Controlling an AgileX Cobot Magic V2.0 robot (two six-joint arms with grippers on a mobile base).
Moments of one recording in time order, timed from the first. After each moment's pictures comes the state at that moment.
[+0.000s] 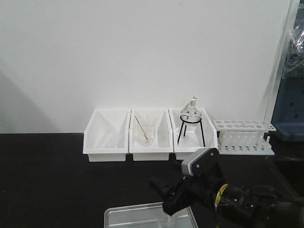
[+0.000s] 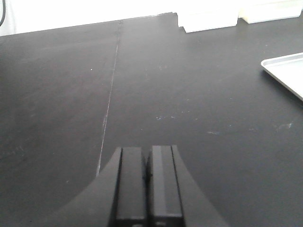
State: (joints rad) left arm -0.01 -0.02 0.03 0.06 0.37 0.02; right arm 0.32 1.76 -0.91 -0.67 -0.66 0.50
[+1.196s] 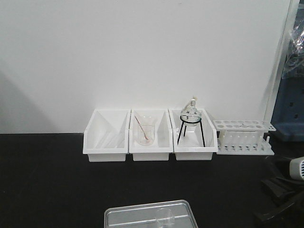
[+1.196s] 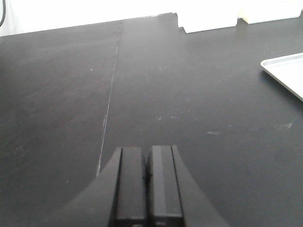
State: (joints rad) left arm -0.01 -0.02 0.03 0.06 0.37 0.02; right arm 0.32 0.94 -0.61 -0.85 0.14 0.91
